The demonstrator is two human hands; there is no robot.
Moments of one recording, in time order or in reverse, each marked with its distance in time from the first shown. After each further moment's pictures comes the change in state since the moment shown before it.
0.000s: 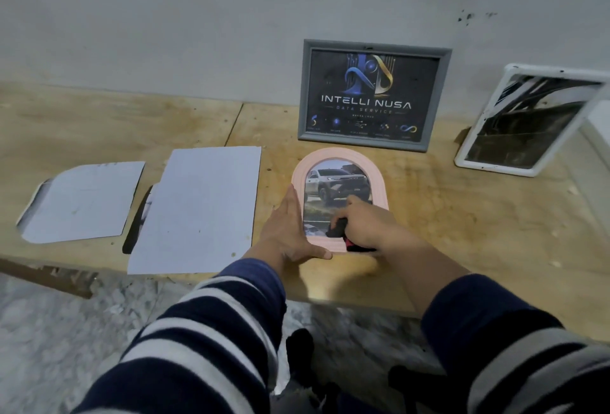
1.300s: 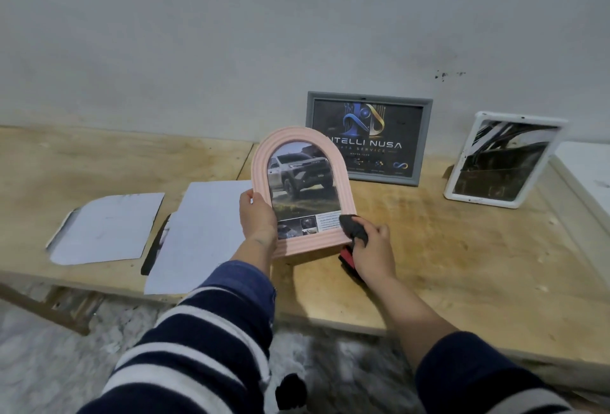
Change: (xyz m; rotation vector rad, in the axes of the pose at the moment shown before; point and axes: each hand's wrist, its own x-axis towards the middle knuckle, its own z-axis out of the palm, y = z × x) left_hand -0.006 0.022 -0.071 -1.042 0.695 -0.368; right_hand -0.022 -0.002 0.032 0.734 0.582 0.177
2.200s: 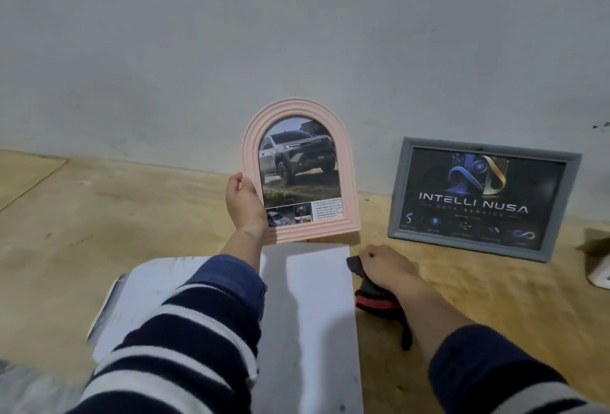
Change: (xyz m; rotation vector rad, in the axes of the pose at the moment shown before) left_hand 0.262 0.078 -0.063 -0.295 0.111 0.161; right_hand 0.136 -0.139 0.139 -0.720 -0.501 -0.004
